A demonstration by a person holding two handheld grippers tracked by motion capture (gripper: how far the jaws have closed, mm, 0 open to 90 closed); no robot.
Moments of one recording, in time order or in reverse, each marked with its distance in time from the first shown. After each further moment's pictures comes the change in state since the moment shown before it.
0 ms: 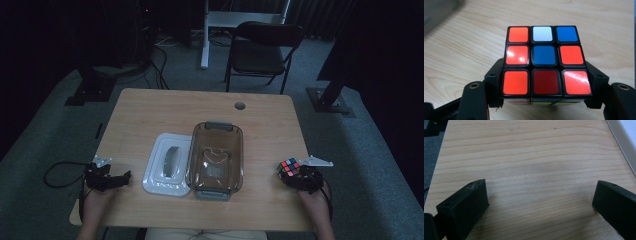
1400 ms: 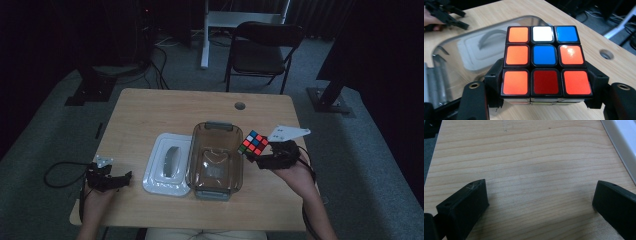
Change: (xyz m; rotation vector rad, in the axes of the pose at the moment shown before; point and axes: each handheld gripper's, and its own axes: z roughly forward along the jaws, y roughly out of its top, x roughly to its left) left arm -0.002 0.000 0.000 0.001 -0.020 0.021; right arm 0.102 0.133 -0.055 -0.167 0.349 -0.395
